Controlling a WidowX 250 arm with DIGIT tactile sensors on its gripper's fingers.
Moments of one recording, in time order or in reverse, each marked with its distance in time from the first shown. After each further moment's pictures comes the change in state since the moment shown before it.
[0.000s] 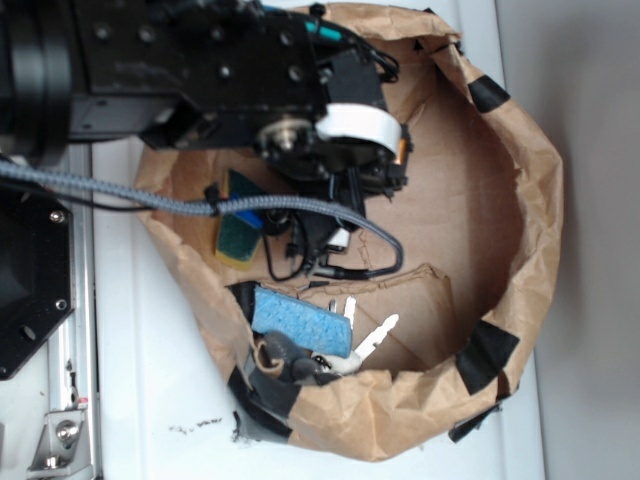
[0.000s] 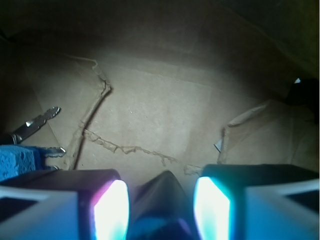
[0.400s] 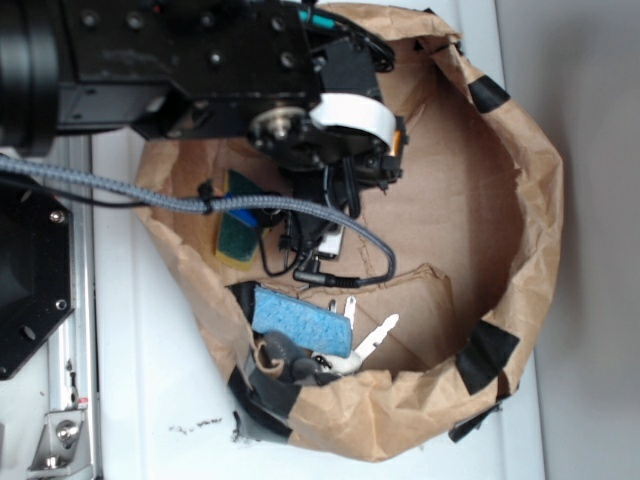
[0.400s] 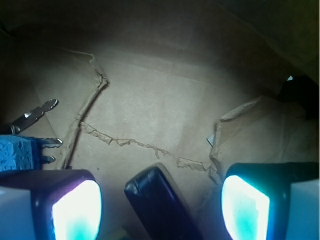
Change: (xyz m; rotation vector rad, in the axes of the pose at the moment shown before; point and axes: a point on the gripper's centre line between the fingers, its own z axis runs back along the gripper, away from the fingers) arm -0.002 0.001 0.002 0.005 0.006 -0.016
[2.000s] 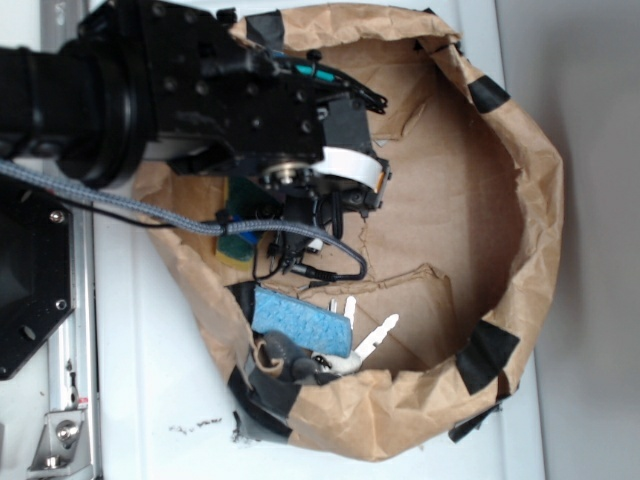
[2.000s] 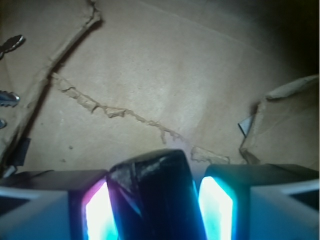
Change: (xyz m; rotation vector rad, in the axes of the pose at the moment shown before) arm -0.014 -0.004 -0.042 0.017 0.056 -0.126
